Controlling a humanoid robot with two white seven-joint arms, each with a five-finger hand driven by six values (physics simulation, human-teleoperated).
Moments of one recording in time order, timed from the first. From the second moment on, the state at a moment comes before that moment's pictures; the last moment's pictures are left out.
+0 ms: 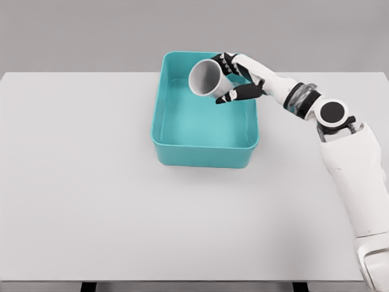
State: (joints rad) left arm -0.02 0.00 -0.13 -0.05 0.04 0.01 -0.17; right arm -0.65 -0.25 0.31 -1.20 0.00 -0.10 0.61
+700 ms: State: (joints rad) left arm -0.02 0.00 -0.13 -0.05 0.04 0.01 -0.17; right arm -0.66 -0.25 0.37 -1.30 0.28 -0.10 0.61
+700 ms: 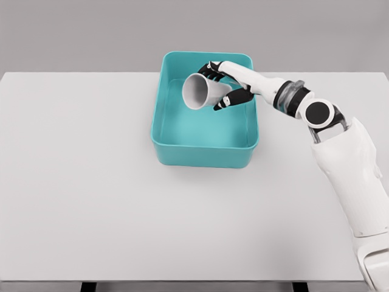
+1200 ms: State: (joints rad) left arm -0.02 0.00 -0.13 -0.05 0.04 0.01 -0.17; right arm -0.65 -0.29 0.37 -1.39 0.34 -0.10 0.61
